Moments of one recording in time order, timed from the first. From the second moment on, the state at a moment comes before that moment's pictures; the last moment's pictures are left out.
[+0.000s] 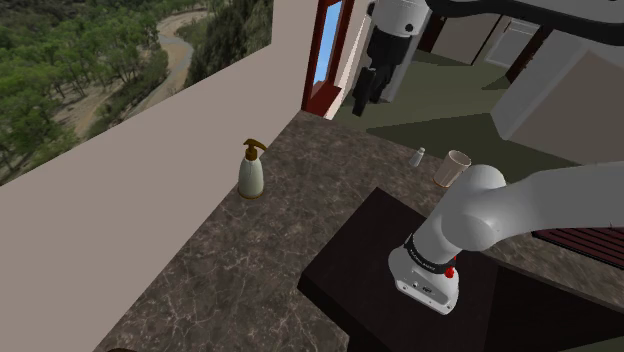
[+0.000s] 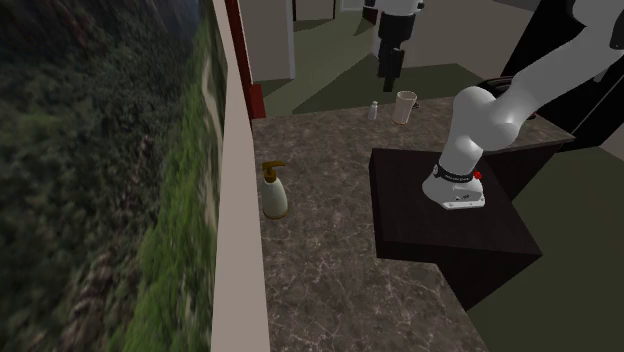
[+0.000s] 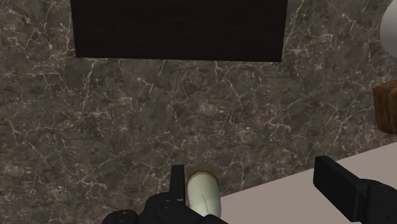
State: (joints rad) arm 0.02 -0.75 0.06 -2.31 0.06 1.57 0.01
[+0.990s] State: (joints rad) arm 0.01 -0.36 0.09 -2.33 0.06 1.98 0.03
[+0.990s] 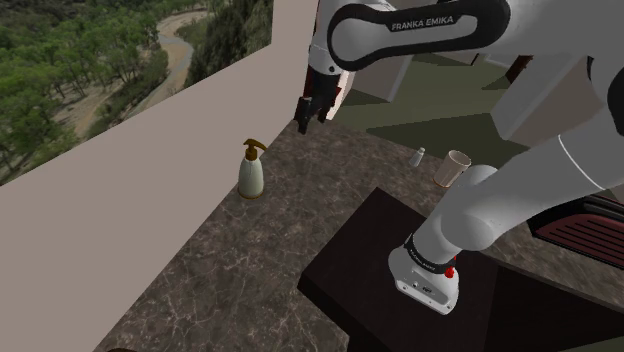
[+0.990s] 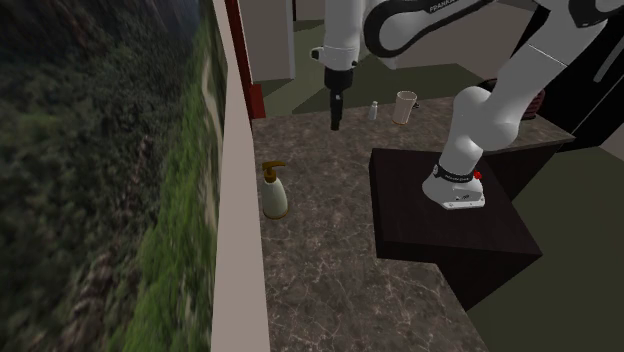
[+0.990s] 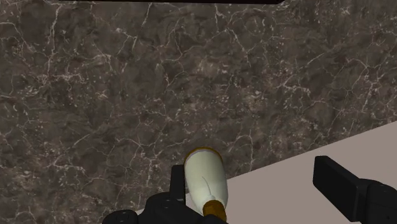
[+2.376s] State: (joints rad) arm 0.01 0.39 0.10 -1.87 0.01 2.30 0.10
